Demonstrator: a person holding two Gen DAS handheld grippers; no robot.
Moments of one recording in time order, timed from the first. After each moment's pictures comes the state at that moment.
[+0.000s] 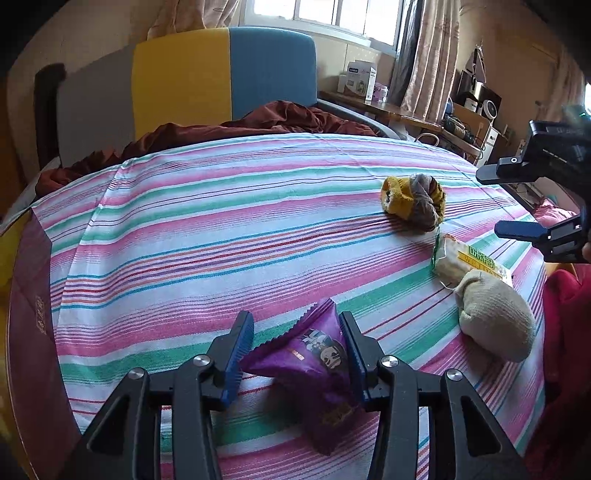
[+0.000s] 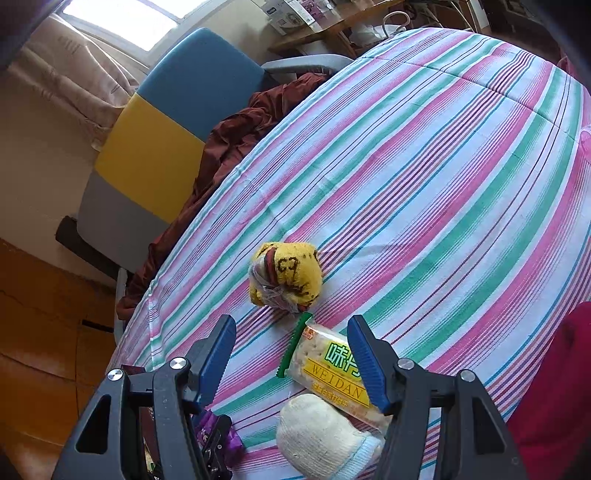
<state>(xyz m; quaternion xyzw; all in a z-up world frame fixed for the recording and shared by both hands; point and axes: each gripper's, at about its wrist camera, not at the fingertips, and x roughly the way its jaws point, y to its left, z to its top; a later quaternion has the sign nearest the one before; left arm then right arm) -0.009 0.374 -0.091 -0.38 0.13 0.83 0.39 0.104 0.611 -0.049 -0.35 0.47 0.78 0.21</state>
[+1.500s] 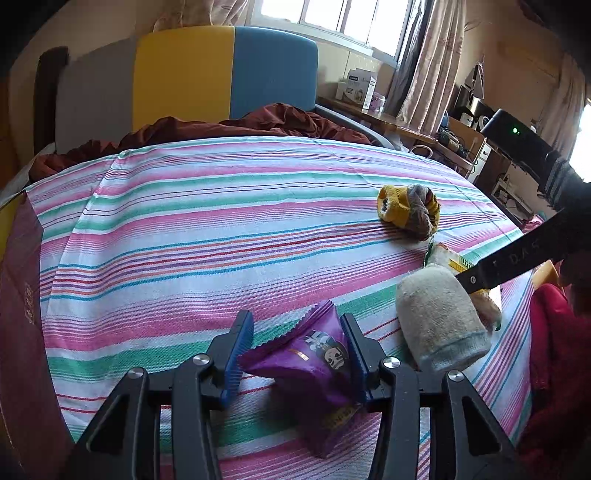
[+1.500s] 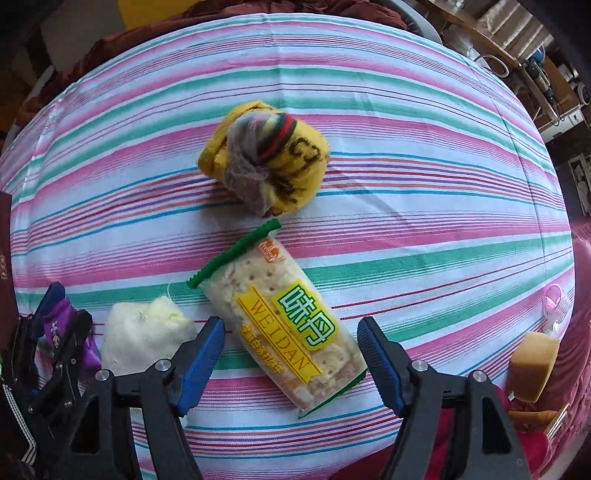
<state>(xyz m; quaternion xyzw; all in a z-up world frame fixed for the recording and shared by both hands) -0.016 0.365 -0.095 -0.39 0.09 0.82 0.41 0.037 0.565 -0.093 -0.66 0.16 0.70 0.21</state>
